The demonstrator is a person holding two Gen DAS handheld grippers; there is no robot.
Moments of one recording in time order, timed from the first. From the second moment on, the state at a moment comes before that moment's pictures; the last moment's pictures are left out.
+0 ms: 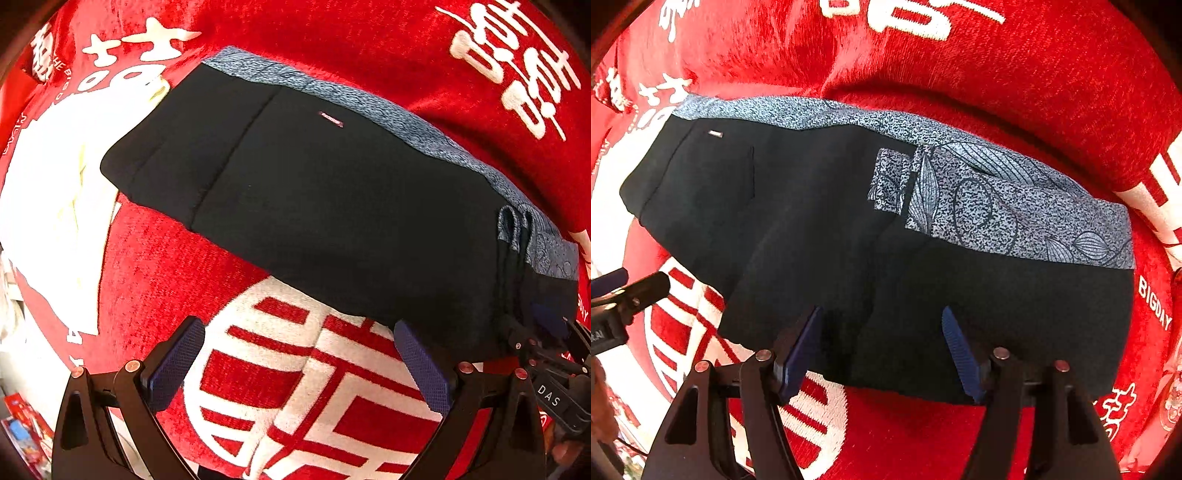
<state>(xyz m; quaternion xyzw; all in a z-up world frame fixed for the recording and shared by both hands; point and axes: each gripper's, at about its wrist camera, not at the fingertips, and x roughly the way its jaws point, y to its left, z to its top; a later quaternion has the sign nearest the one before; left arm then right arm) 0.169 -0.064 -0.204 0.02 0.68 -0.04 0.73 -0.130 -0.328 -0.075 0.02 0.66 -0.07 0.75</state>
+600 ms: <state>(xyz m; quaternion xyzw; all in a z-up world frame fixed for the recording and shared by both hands) 0.188 -0.026 -0.219 -0.02 0.68 -0.04 0.73 -0.119 -0.304 -0.076 0.02 0.68 -0.07 0.73</state>
